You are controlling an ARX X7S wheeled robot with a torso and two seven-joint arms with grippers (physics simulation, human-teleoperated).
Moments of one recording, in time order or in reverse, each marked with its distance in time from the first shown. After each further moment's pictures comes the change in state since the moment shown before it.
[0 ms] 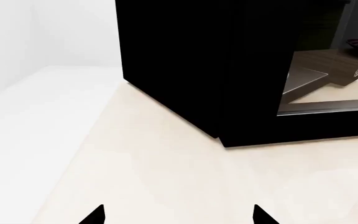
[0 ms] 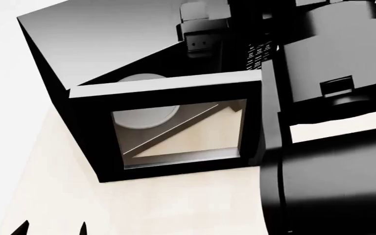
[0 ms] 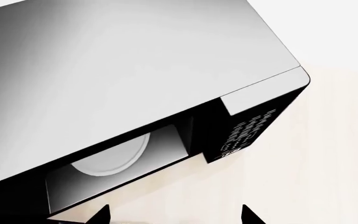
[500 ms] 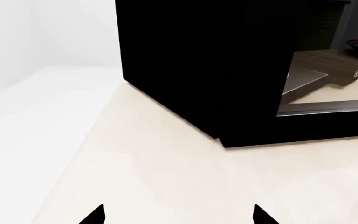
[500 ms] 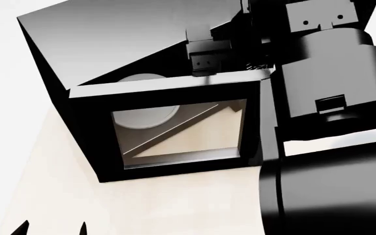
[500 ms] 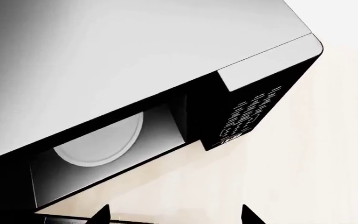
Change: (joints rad) left arm -0.002 -0.003 0.005 -0.001 -0.003 0.003 -0.004; right arm -0.068 0.005 0.060 0.000 -0.071 -0.017 -0.003
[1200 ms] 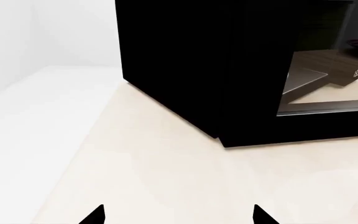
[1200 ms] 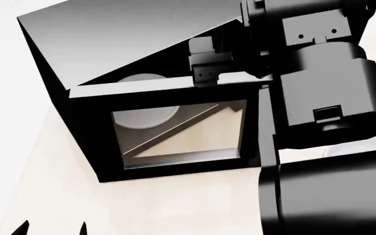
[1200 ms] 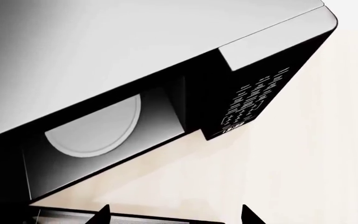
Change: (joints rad) left arm -0.002 -0.004 0.007 -0.002 -0.006 0.002 -0.005; right arm -0.041 0.001 0.053 -0.015 -0.075 0.013 -0.025
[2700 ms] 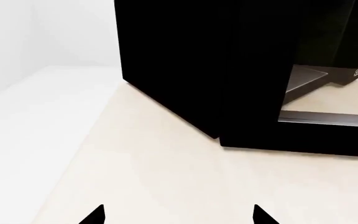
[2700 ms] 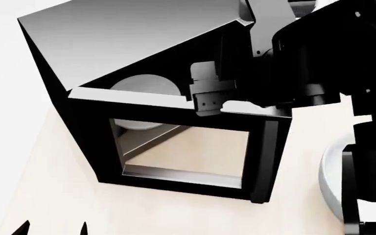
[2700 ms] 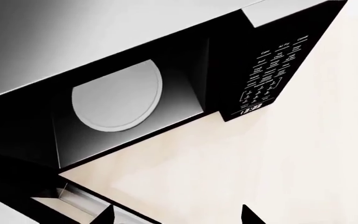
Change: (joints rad) left arm -0.009 -0.007 0.016 -0.008 -0.006 0.003 -0.012; right arm -0.261 0.275 -0.030 -0.693 0.870 0.322 0.651
